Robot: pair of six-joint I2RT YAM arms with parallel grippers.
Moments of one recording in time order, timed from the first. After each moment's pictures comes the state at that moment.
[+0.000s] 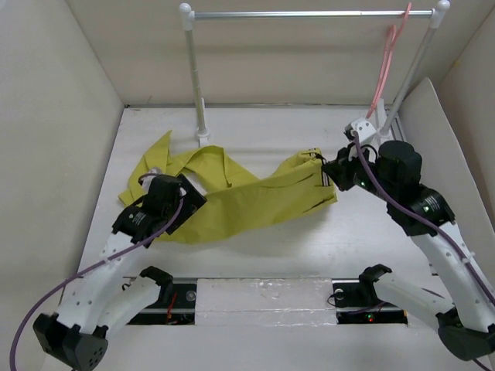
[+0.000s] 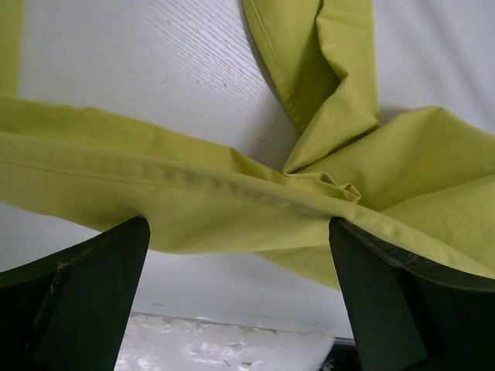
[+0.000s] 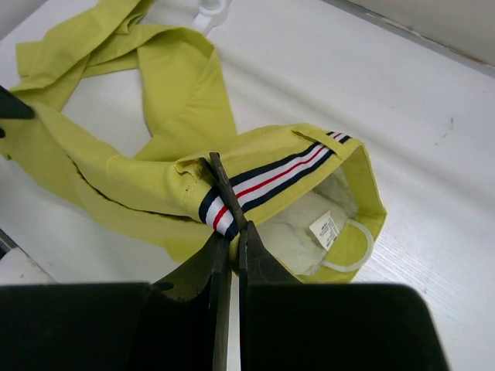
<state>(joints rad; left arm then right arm) -0.44 0.84 0.83 -0.87 -0.18 -1.03 0.47 0.92 1.21 -0.62 -0.15 0.02</state>
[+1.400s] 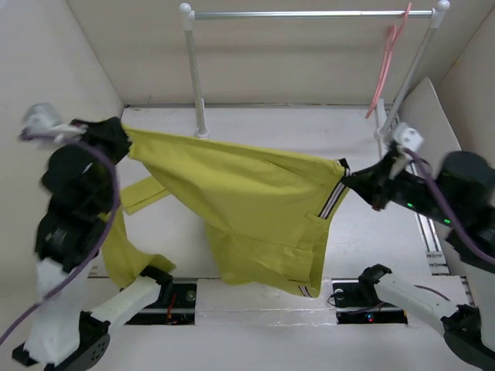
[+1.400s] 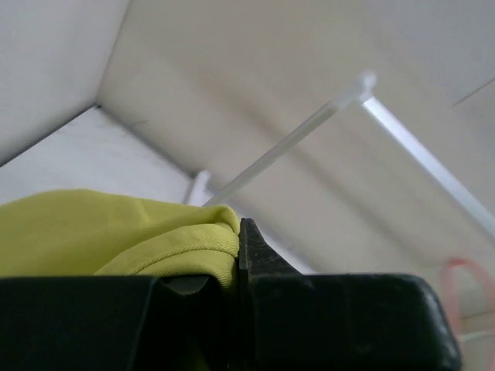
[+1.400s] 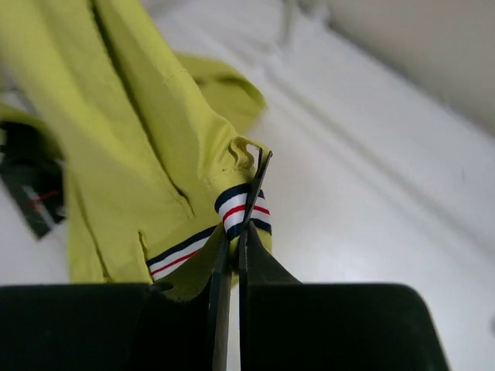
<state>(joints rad) -0.43 0.85 1.64 -0.71 -0.69 -0.68 0.54 0.86 1.72 -1.03 -0.33 -0.06</state>
